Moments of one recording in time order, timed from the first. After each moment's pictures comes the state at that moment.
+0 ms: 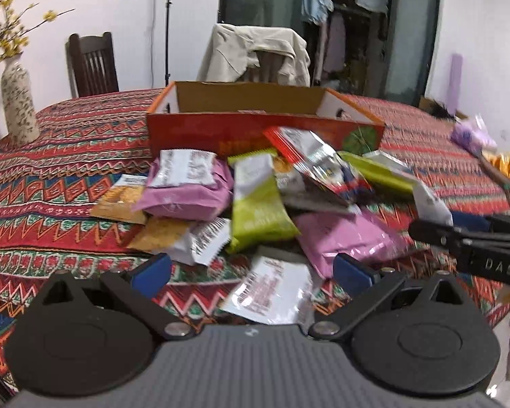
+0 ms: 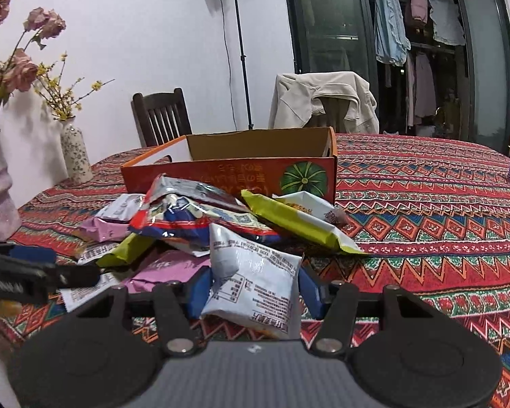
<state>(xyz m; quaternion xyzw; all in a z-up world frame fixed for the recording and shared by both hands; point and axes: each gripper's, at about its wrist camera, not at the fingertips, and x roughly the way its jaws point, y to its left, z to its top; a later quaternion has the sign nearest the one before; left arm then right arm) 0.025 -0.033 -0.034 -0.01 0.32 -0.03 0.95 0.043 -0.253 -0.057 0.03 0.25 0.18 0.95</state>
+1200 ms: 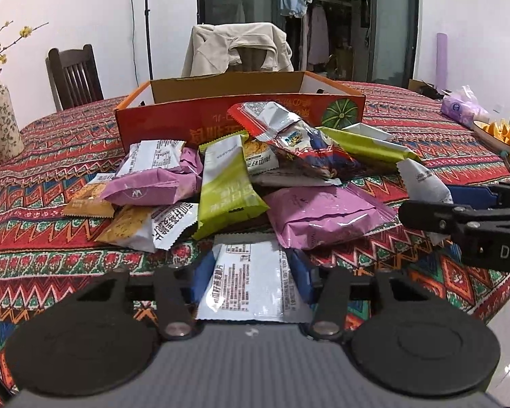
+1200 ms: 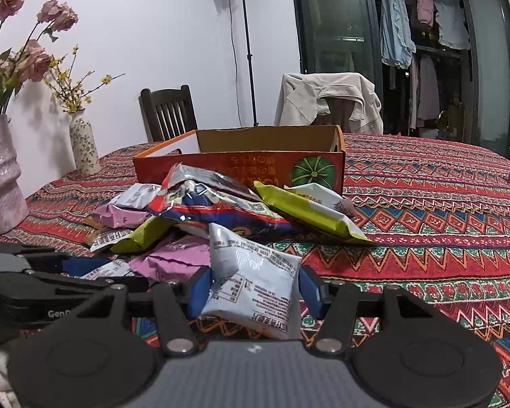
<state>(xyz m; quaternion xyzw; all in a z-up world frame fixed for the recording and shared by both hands) 0.024 -0.055 -0.058 0.03 0.31 -0.05 0.95 0.026 -0.244 -0.059 0.02 0.25 0.19 0.95</state>
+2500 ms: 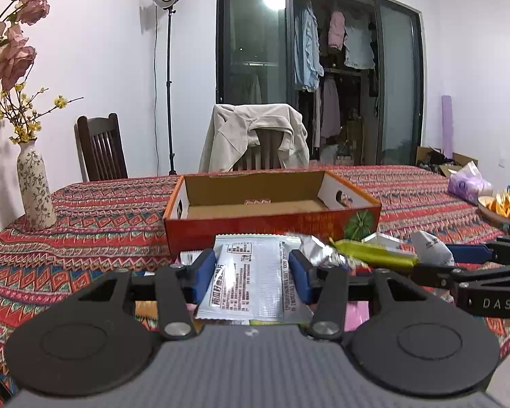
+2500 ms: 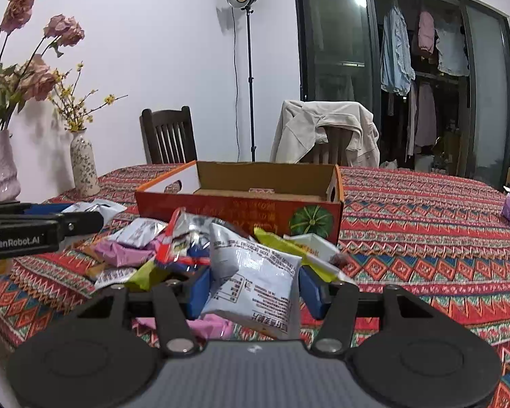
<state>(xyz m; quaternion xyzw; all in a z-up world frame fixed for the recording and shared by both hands) 0.015 -0.024 0.015 0.01 0.18 -0.03 0.98 0.033 -0.240 -0.019 0.00 0.20 0.18 0.96</state>
